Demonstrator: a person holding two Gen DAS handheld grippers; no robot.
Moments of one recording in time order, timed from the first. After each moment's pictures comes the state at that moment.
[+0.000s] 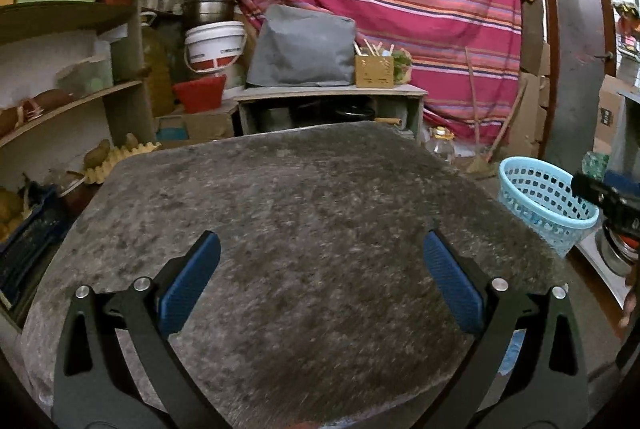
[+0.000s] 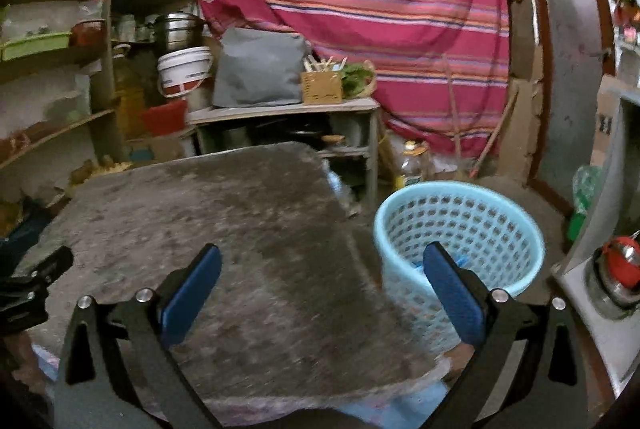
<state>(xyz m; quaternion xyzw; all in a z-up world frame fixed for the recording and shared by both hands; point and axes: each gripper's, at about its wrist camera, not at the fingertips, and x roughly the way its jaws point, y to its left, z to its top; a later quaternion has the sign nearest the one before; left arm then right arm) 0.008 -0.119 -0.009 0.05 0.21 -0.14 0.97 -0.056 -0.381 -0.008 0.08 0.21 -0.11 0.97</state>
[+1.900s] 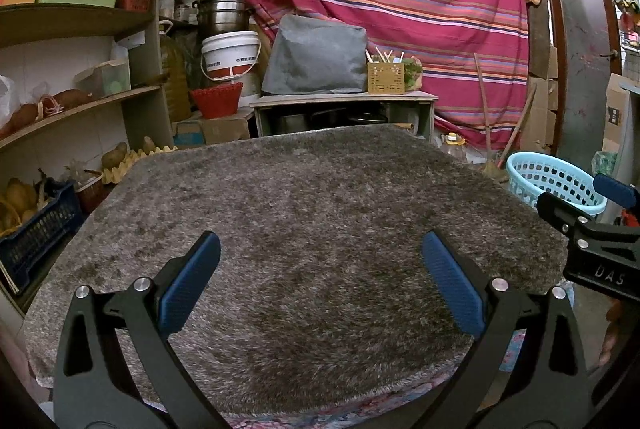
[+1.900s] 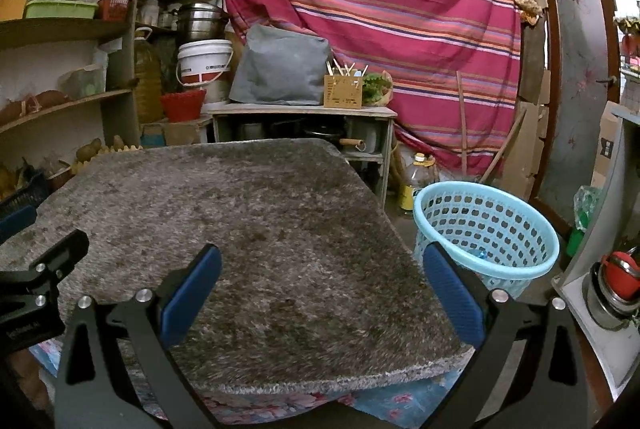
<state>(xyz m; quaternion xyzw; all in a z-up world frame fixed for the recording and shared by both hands) -0.017 -0.110 -0.026 0.05 0.19 -0.12 0.97 -0.059 -0.313 -0.030 0.01 0.19 -0.13 0.97</state>
